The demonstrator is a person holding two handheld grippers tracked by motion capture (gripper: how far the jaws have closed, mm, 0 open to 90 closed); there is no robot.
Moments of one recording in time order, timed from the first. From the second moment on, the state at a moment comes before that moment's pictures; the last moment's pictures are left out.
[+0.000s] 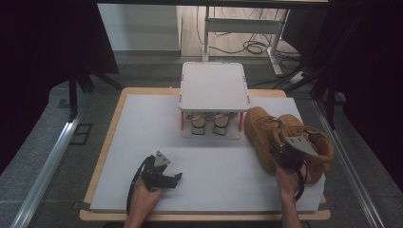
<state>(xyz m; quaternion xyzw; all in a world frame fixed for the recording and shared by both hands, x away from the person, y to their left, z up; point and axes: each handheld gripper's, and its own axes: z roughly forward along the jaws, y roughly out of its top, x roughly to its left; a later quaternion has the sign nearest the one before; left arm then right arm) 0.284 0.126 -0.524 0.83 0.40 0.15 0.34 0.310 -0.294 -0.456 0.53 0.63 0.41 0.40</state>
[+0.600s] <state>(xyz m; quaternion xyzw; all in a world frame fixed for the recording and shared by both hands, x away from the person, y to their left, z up) 0.284 0.126 -0.524 0.83 0.41 0.15 0.35 0.300 -0.296 -0.429 0.51 0.61 0.44 0.41</state>
